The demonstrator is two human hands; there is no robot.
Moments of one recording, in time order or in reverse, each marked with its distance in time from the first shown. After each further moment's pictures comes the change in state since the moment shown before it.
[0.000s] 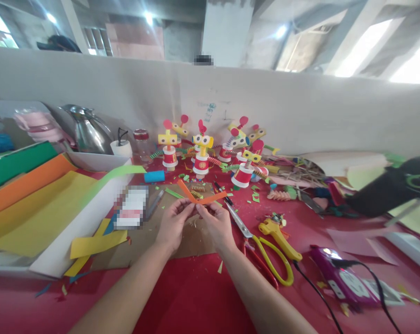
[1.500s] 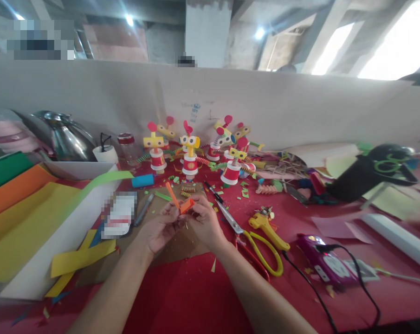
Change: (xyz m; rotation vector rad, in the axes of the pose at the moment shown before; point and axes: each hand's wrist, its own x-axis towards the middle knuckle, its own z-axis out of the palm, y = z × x) left_hand 0.006 0.018 -0.019 -0.195 -0.072 -0.406; right_hand 0.003 -0.010 -0.006 -0.289 -0.188 -0.438
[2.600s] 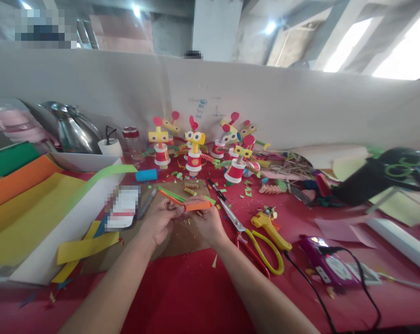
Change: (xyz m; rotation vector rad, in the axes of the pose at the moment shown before) left_hand -0.003 0.004 0.010 0.236 0.073 0.145; right_hand -0.003 0.007 0.006 0.091 0.003 0.038
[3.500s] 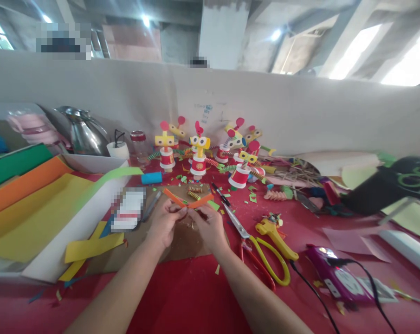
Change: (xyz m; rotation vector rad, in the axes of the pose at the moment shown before) left_hand 0.007 -0.010 -0.004 0.009 0.098 0.146; right_hand -0.003 -0.004 0.007 -0.059 0.093 0.156
